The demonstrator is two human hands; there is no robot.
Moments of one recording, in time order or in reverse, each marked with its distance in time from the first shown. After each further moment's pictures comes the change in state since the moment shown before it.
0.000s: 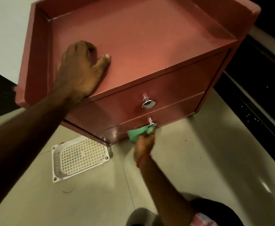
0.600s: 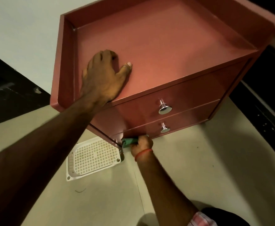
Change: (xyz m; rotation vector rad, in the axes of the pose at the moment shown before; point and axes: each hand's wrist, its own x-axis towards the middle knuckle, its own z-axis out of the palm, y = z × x) left_hand 0.000 0.000 0.001 -0.016 -0.015 -0.001; right_hand -0.045 -0.034 0.042 0.511 0.014 0.558
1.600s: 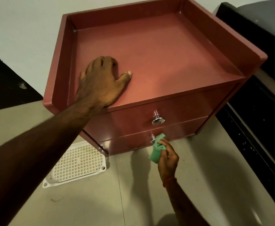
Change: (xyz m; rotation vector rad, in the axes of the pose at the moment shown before) left_hand 0.000 -0.003 0.000 0.012 0.001 0.009; right_hand 0.061 -0.094 -0.096 -0.936 -0.263 -1.096
